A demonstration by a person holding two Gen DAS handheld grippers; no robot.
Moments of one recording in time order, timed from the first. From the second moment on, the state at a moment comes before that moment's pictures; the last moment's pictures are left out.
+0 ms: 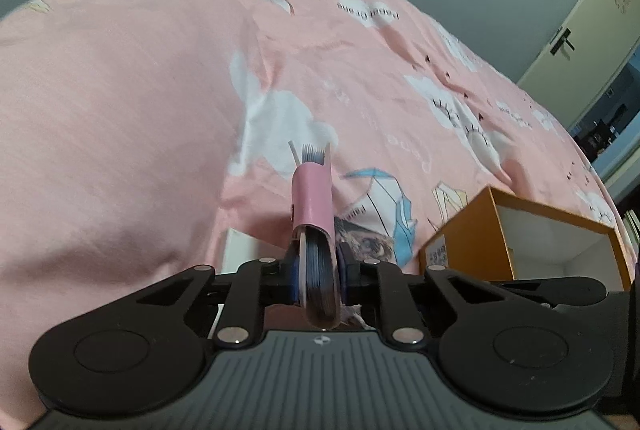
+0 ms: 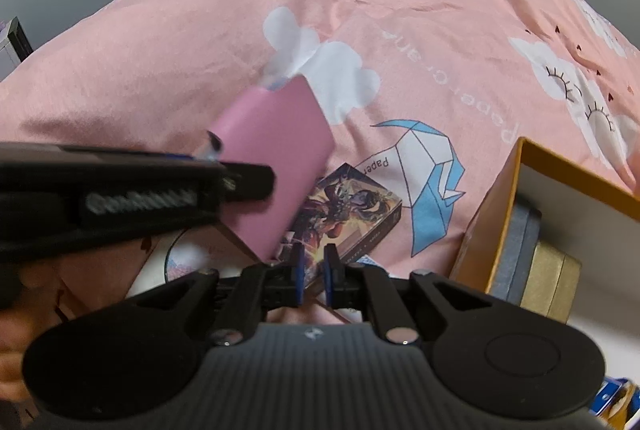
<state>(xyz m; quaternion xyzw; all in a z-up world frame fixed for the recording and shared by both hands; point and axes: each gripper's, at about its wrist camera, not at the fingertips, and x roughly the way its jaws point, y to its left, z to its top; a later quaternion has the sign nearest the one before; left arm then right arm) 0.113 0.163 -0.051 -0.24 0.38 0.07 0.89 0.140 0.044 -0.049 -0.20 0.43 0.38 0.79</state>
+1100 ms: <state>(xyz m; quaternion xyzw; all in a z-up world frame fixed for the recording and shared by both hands) 0.094 0.187 -0.047 -0.23 0.35 0.10 0.90 0.184 0.071 -0.046 -0.11 0.51 0.31 0.79</state>
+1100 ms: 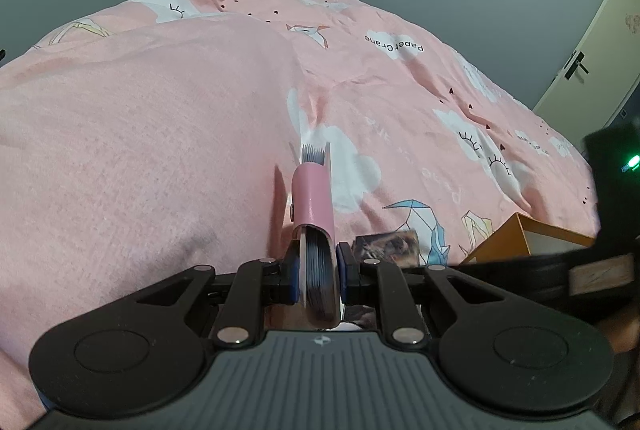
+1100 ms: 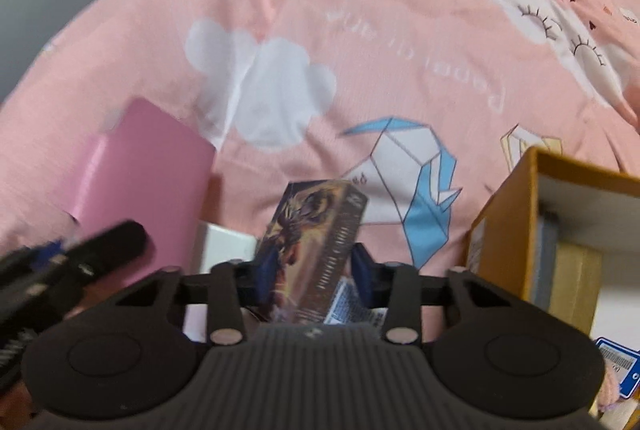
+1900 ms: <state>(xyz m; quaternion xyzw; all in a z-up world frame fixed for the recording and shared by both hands) 0.093 0.184 -0.053 -0.24 0.36 0.10 0.90 0.164 0.061 -0.044 -0.06 0.50 0.34 0.79</state>
